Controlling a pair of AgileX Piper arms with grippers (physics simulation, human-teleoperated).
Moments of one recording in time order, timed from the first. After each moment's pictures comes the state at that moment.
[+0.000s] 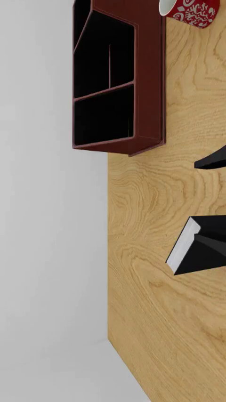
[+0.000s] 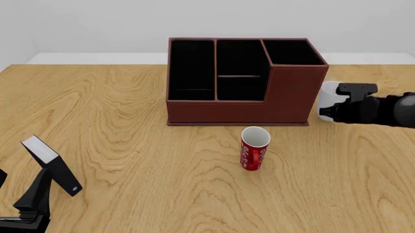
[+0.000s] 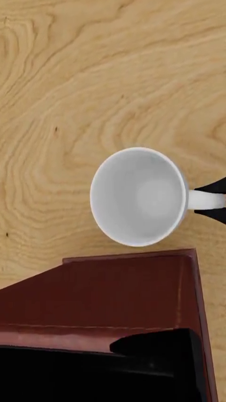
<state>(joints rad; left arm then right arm) 0.00 0.00 0.00 0.00 0.00 -0.20 1.94 -1.15 0.03 -0.09</state>
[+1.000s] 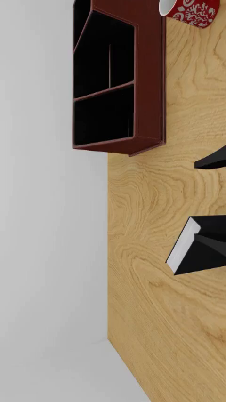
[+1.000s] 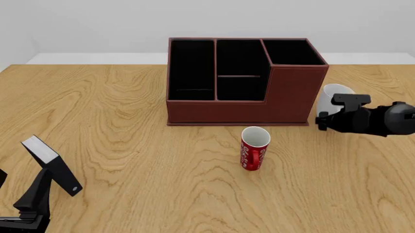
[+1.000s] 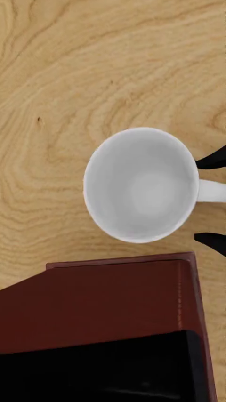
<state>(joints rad) 0.00 0.00 0.00 0.00 0.00 -0.20 2.01 -1.12 -0.05 -0.08</state>
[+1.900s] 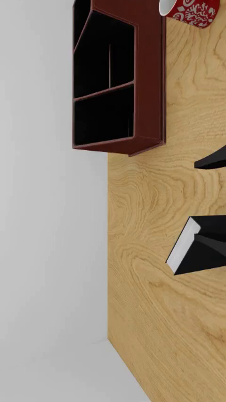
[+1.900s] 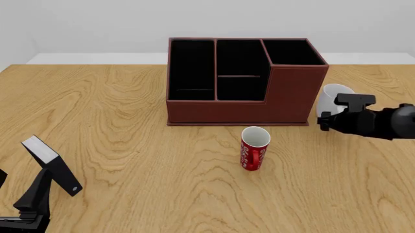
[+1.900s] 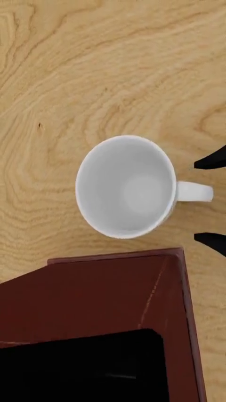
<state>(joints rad) 0.00 0.00 0.00 0.00 0.00 -0.19 1.93 -1.04 -0.09 -0.06</state>
